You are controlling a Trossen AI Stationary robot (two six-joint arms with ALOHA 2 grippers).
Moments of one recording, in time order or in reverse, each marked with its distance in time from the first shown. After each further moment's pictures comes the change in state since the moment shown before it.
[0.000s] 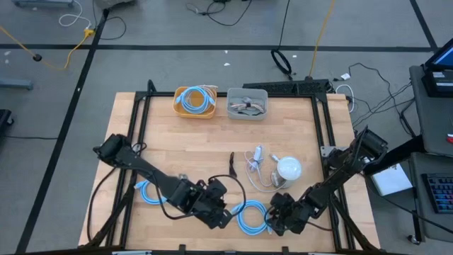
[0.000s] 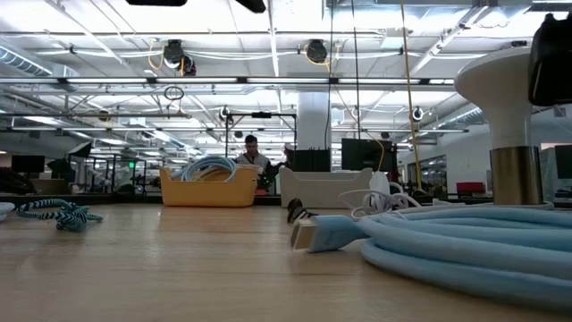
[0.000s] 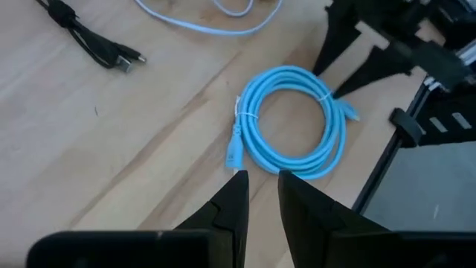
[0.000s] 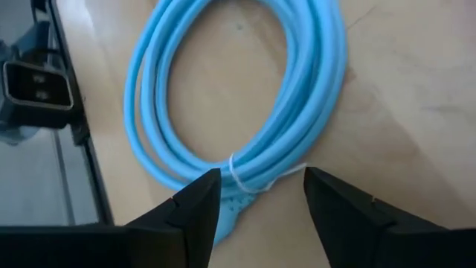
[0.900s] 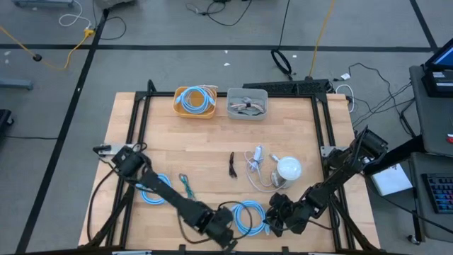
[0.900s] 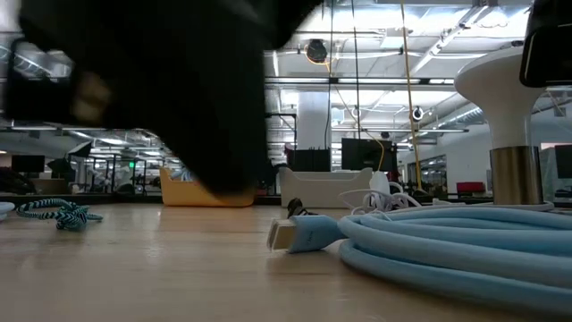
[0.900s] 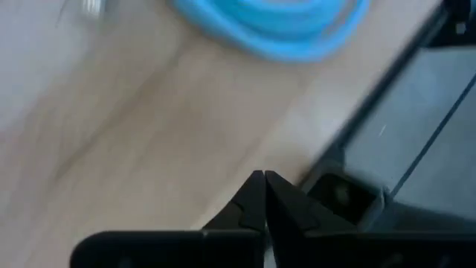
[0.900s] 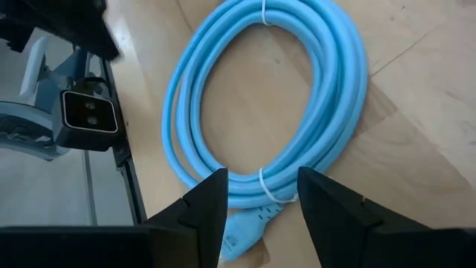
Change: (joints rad) left arm -0.053 0.291 0.000 0.304 0.368 -0.185; right arm 0.001 -0.001 0.000 0.099 0.054 -0.018
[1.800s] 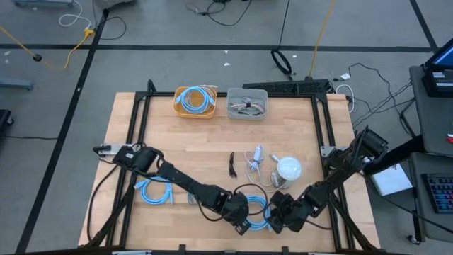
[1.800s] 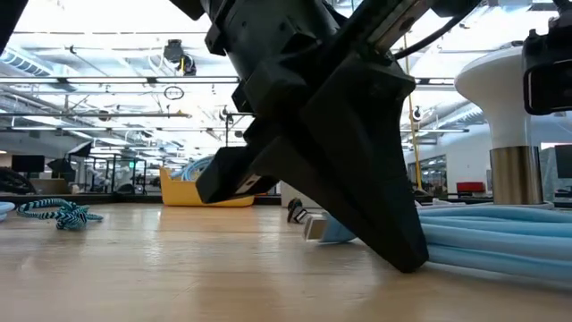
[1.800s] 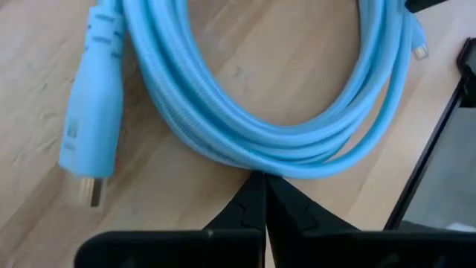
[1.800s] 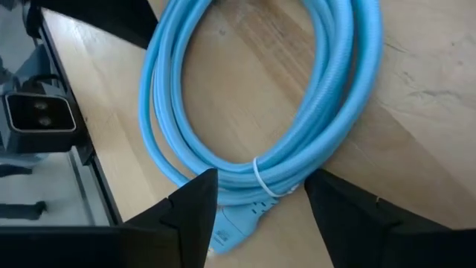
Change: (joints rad) left arm 0.174 0.085 0.000 0.135 0.042 0.255; right arm -0.022 -0.003 0.002 -0.123 -0.081 0.125
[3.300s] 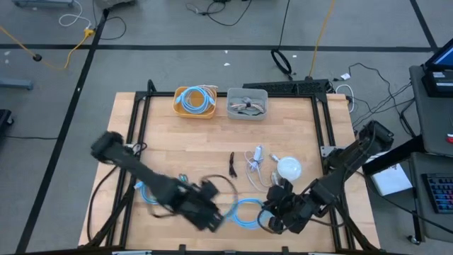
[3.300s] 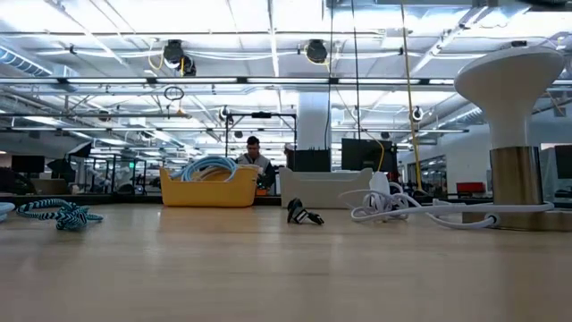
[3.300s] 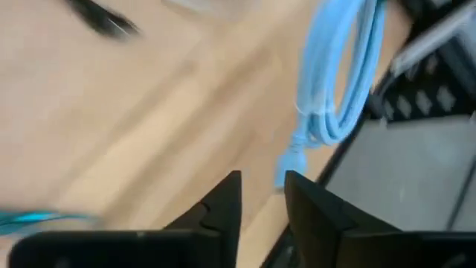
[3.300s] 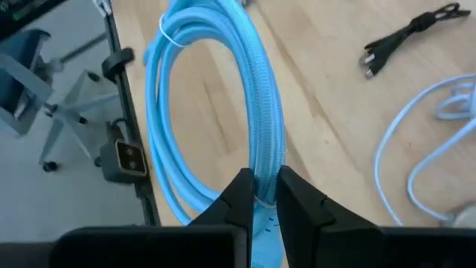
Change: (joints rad) left arm -0.169 -0.473 0.001 -0.516 -0.366 -0.152; right arm -0.053 -0.146 0.509 -0.693 0.161 -0.414
